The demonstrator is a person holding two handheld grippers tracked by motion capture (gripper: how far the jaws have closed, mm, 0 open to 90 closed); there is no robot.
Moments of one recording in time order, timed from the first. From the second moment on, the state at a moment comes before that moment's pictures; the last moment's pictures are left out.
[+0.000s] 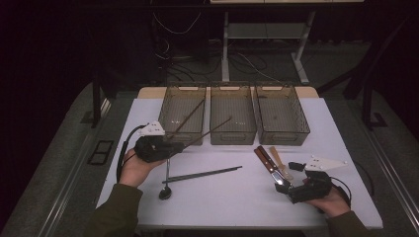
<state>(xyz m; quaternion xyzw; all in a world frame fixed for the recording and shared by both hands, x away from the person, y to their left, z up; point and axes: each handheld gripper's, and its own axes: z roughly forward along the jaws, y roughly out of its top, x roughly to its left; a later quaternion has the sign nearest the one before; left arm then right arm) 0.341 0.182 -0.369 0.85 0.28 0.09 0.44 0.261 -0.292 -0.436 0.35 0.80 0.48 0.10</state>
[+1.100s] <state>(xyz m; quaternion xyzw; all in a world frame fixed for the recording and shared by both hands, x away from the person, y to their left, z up) 0.412 0.191 -0.346 0.82 0.37 0.14 0.41 0.260 -0.293 -0.435 0.35 0.80 0.49 0.10</state>
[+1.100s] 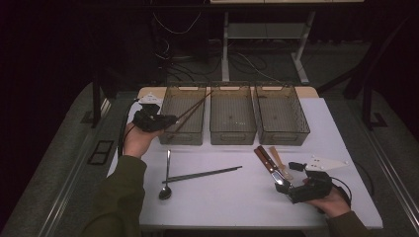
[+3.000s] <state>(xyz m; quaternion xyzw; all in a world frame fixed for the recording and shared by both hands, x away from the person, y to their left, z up) 0.458 0.175 -0.364 0.81 0.42 0.17 0.36 0.259 -0.293 -0.434 0.34 0.80 0.49 0.10</state>
